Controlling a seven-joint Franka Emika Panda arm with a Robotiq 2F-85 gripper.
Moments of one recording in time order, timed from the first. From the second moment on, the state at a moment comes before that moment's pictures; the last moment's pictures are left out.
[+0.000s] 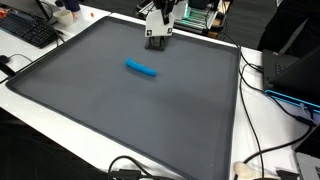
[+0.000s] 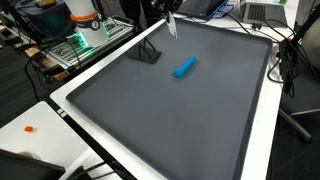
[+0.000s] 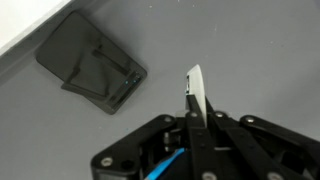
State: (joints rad) arm 0.05 -0.12 0.11 -2.43 0.27 2.26 0.56
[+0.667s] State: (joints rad) arm 0.09 0.16 0.12 -2.13 0.06 2.12 0.40
